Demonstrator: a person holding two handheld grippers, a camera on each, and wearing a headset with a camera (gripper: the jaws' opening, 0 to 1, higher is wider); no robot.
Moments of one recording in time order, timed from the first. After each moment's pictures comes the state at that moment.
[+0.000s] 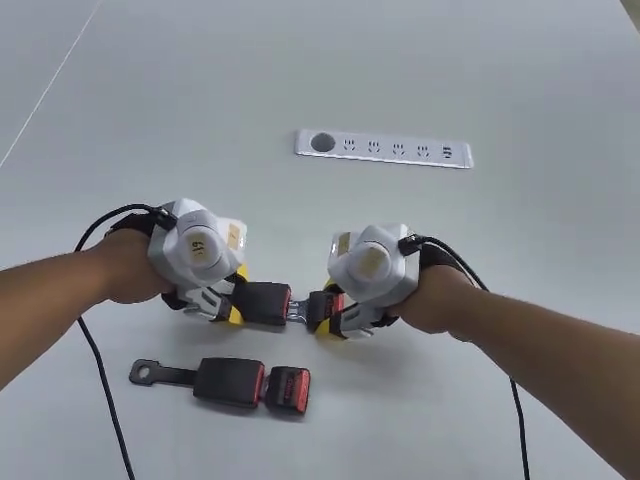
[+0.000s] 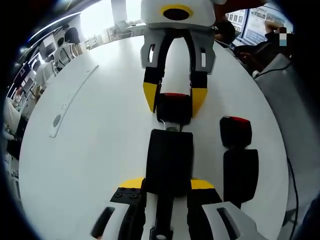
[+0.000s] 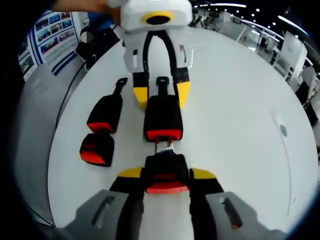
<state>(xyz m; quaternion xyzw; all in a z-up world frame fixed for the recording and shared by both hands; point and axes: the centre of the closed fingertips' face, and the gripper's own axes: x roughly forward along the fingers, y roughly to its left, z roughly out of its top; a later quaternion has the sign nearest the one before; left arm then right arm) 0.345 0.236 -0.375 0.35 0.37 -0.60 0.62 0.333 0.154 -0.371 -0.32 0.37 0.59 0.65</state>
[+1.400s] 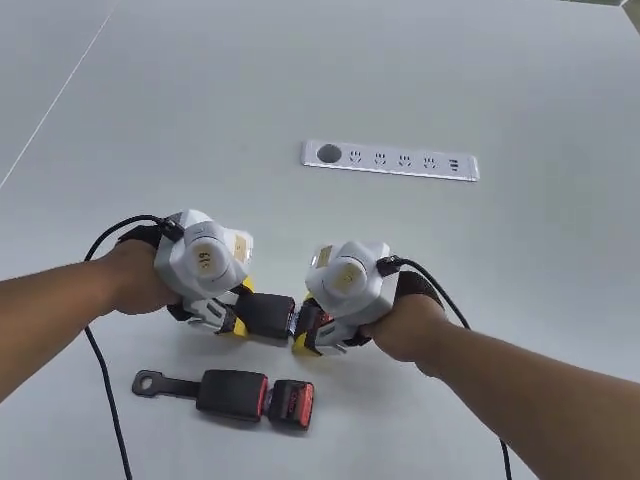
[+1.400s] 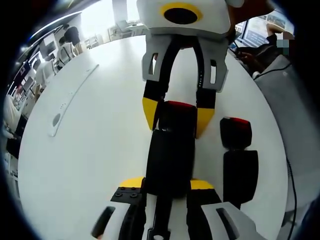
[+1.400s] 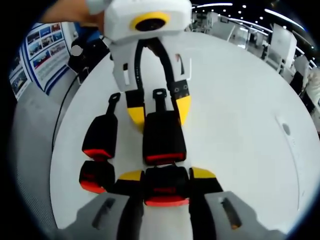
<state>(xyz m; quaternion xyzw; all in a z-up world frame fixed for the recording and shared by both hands) 0.338 0.234 -0.370 0.35 0.38 -0.60 0.61 0.332 0.187 -0.372 -0.27 0.37 0.57 0.68</state>
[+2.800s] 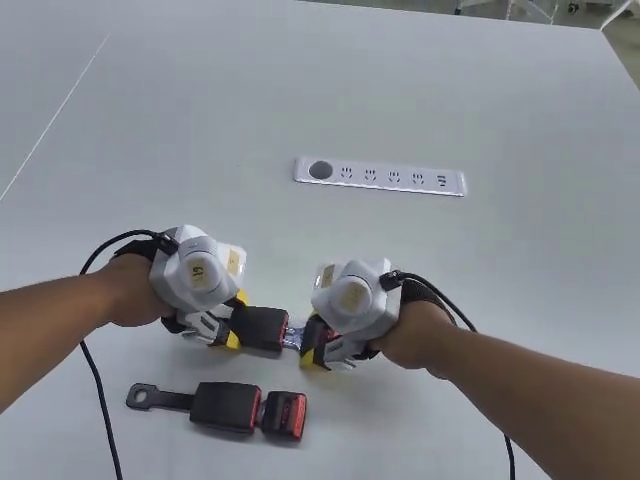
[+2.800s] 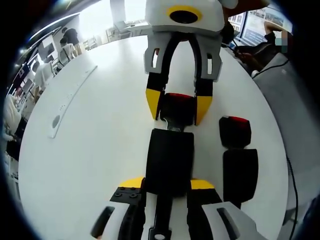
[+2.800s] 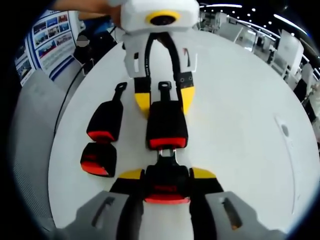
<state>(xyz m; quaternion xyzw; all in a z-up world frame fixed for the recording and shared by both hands) 0.334 0.232 -0.363 0.35 0.37 -0.60 0.61 0.326 0.166 -0.371 -0.30 0.36 0.58 0.66</state>
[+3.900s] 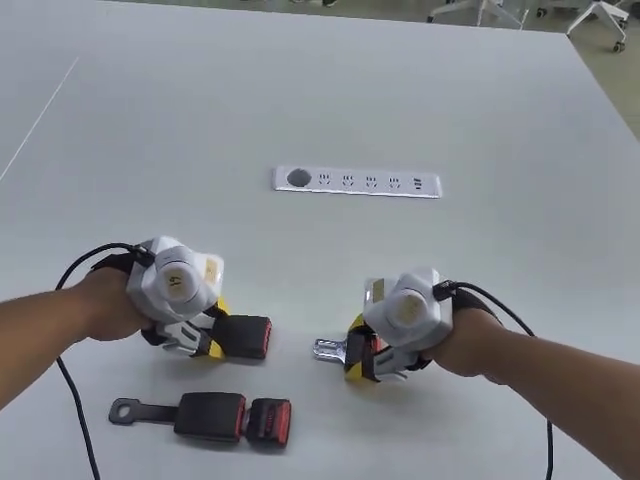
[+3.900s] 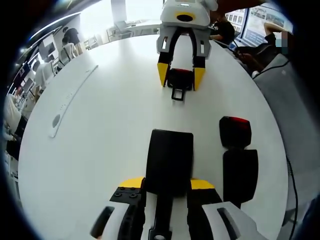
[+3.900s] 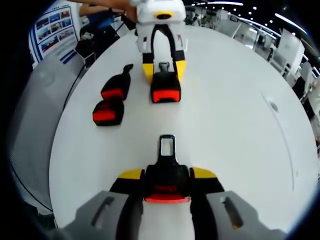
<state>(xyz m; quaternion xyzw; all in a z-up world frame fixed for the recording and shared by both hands) 0.336 0.232 -0.365 0.35 0.38 -0.60 0.61 0.316 0.081 -0.372 -0.31 0.37 0.58 0.65</state>
